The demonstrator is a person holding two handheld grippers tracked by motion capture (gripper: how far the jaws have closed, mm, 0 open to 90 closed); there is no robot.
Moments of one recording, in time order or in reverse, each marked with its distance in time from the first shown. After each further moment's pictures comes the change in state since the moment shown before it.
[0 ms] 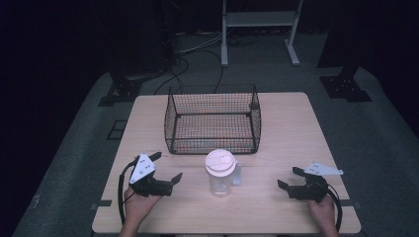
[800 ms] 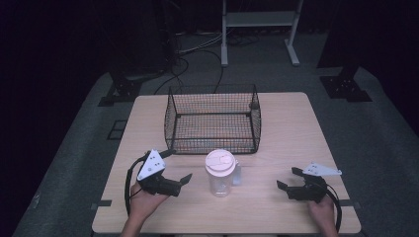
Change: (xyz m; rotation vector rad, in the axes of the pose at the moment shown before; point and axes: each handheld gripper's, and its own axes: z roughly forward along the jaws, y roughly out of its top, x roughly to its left) left arm -0.017 0.029 0.006 -0.009 -0.110 0.044; right arm 0.002 0.000 0.001 0.008 0.001 -0.021
